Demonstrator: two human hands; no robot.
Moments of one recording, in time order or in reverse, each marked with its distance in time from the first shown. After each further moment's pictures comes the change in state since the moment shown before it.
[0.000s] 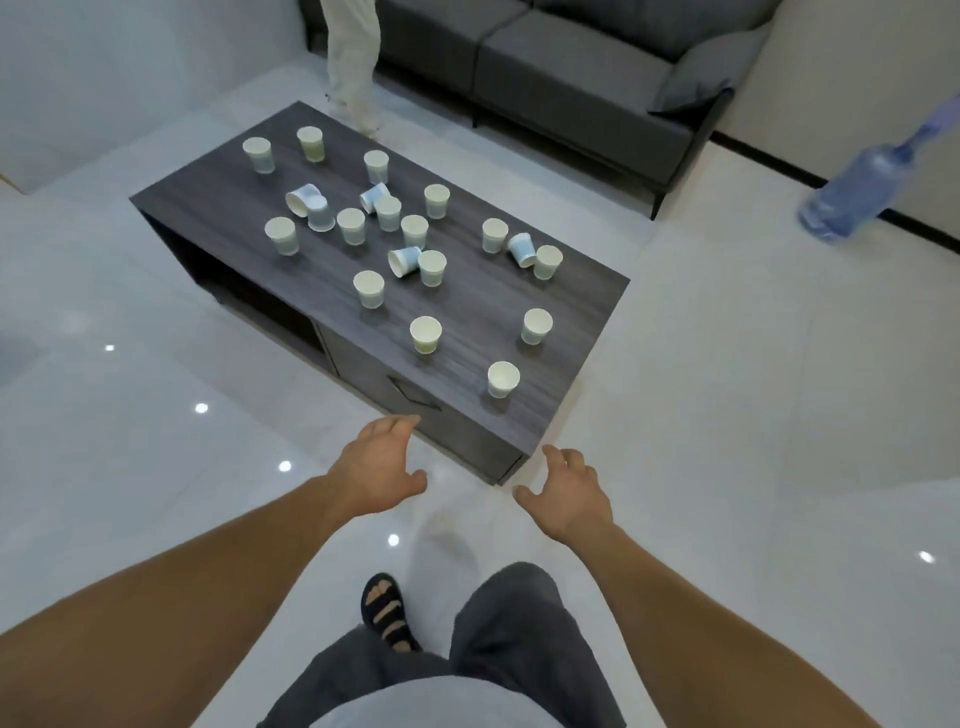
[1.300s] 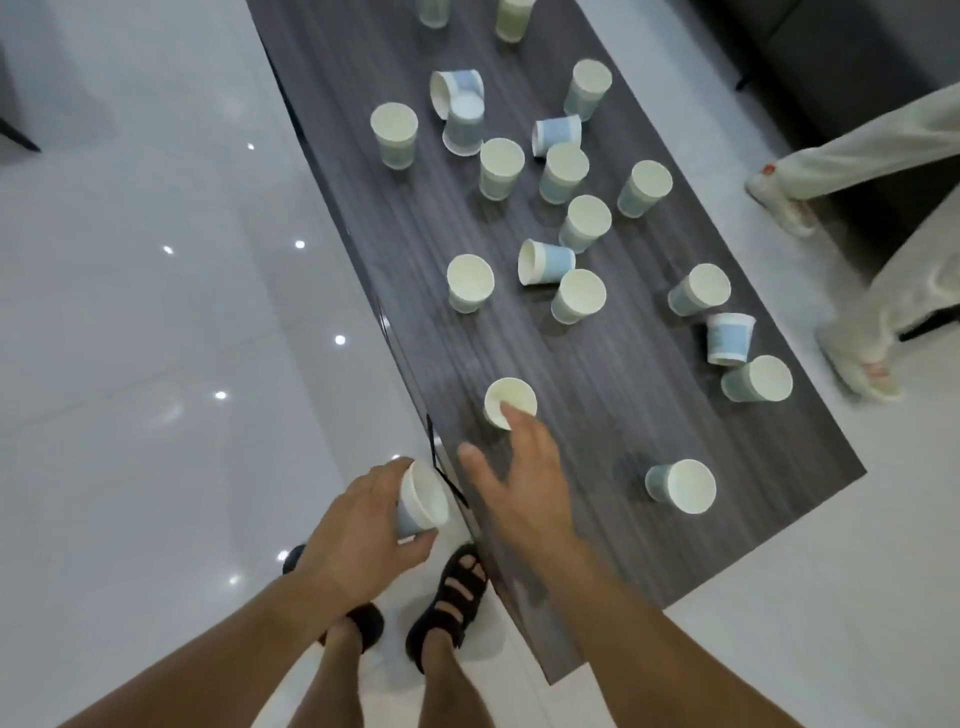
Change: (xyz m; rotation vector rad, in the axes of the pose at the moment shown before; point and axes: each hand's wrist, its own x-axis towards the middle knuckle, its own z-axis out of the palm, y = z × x) left_hand 0.233 -0.097 0.084 -0.500 0.382 -0.379; right_hand 0.346 -0.147 0.047 0.248 -0.143 -0.570
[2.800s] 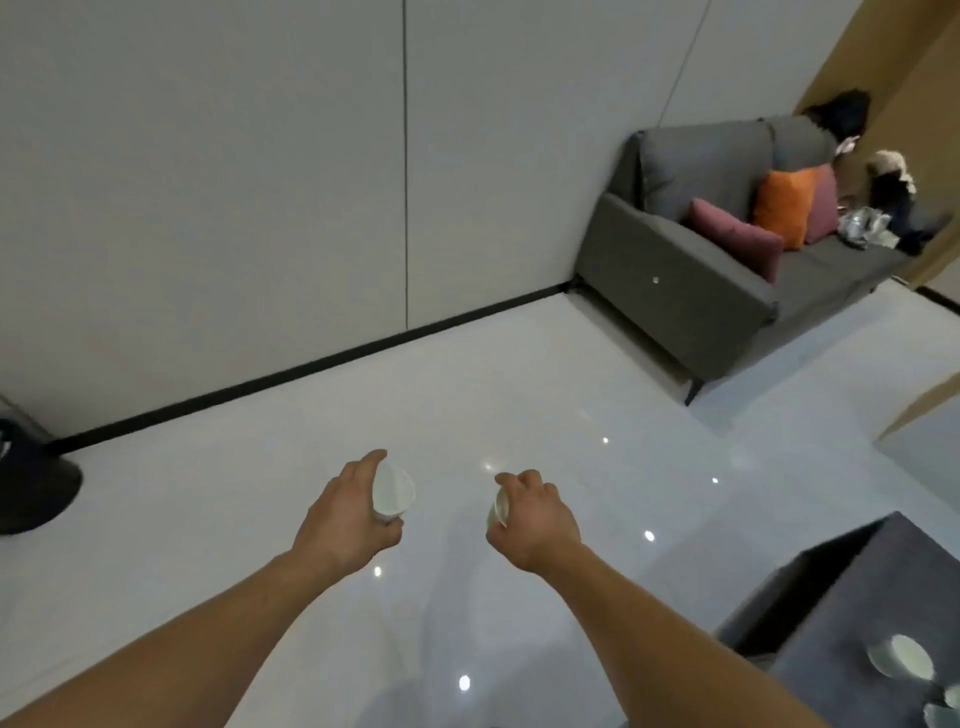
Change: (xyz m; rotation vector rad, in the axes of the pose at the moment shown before) left_hand -0.518 0.043 -0.046 -0.415 1.214 -1.115; right_hand -0.323 -0.292 0.080 -0.939 -0.800 -1.367
